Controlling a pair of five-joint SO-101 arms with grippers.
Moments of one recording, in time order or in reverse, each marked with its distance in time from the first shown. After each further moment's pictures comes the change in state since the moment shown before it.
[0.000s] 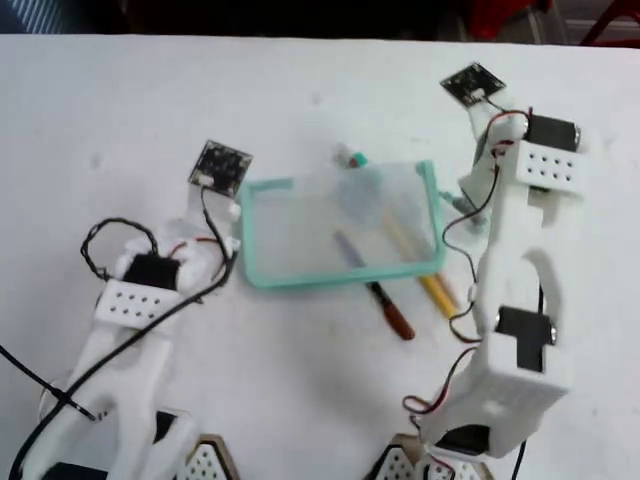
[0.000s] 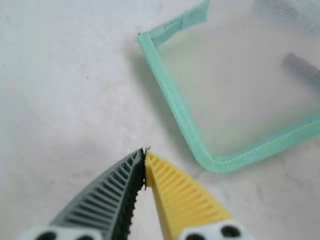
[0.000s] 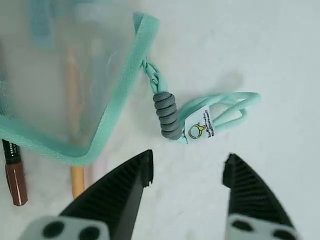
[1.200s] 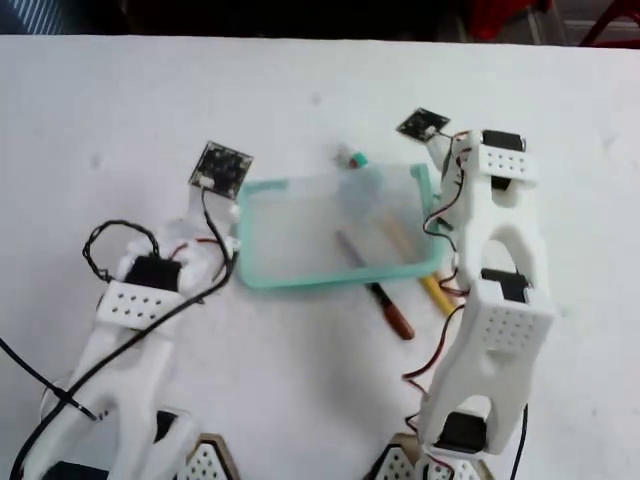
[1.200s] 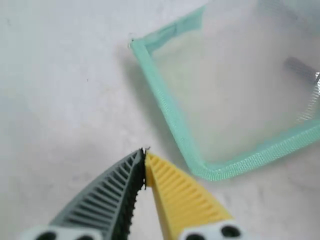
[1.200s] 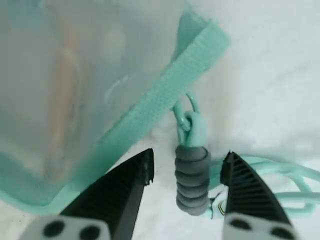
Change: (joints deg) left arm 0.0 0.1 1.1 -1.9 0.0; right arm -2.5 20.5 -2.1 -8.1 11.3
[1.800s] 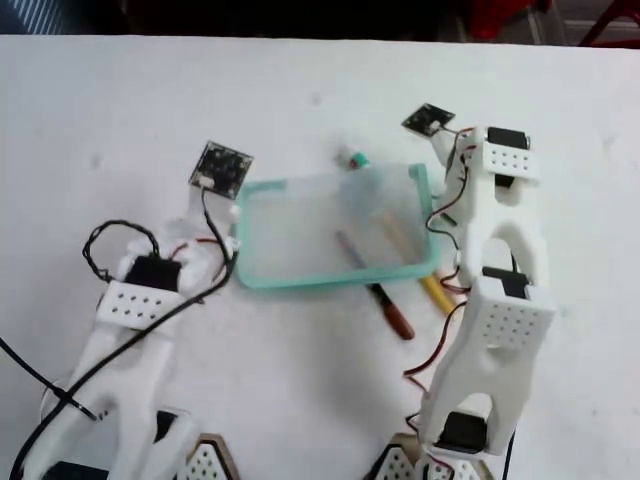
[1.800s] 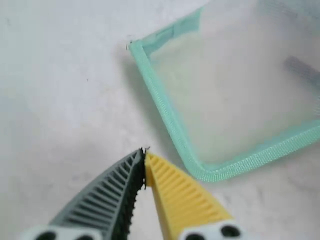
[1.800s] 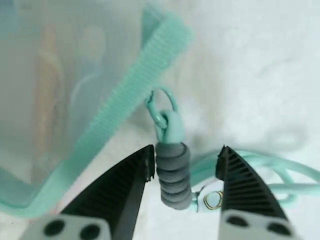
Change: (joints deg) left arm 0.0 0.0 0.0 0.0 0.0; right arm 0.7 1.2 -3.6 0.0 0.0
